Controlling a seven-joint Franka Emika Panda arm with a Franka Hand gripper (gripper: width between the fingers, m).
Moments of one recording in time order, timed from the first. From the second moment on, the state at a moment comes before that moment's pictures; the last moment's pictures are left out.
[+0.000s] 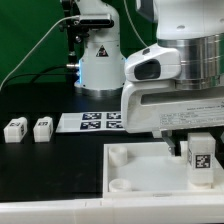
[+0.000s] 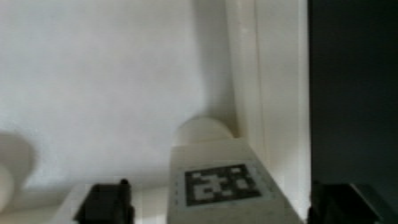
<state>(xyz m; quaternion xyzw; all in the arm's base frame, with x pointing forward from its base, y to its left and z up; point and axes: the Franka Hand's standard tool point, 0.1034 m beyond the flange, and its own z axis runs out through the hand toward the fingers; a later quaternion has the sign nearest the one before) 0.613 0.119 0.068 -1.00 0.08 0.01 0.05</state>
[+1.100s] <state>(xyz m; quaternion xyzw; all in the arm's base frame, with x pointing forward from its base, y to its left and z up) 0.623 0.126 0.067 -0.76 0.65 0.03 0.08</state>
